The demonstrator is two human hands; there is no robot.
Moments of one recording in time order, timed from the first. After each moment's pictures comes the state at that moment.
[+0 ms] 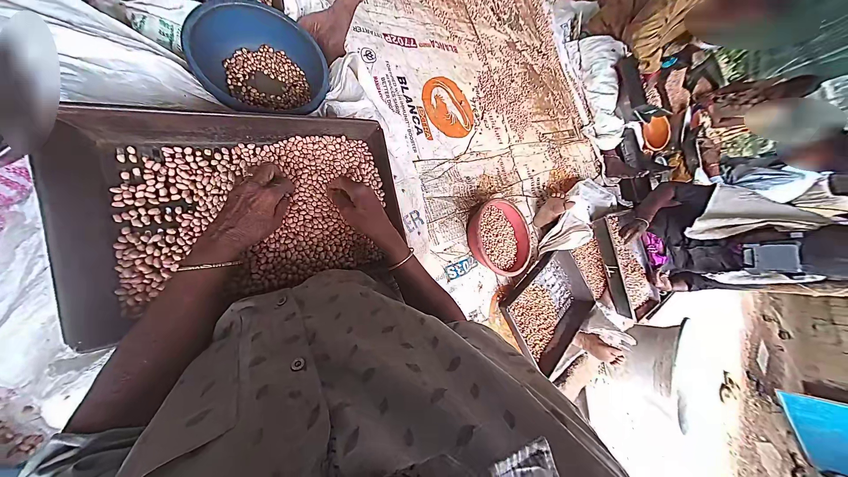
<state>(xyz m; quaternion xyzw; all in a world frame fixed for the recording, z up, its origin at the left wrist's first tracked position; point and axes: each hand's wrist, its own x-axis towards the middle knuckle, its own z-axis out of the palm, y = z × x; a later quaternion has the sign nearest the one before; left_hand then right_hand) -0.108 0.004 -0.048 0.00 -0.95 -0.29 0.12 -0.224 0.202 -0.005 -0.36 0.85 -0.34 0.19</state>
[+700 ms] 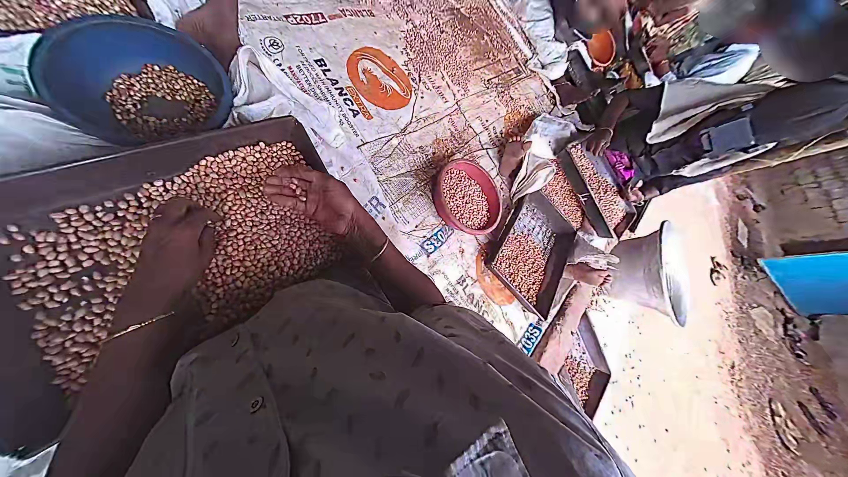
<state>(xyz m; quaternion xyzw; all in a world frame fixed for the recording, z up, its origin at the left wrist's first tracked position) -0.105 0.001 -0.050 0.03 -0.96 -0.29 0.07 -0.246 0.228 0.000 -0.03 0.42 -0.80 0.42</state>
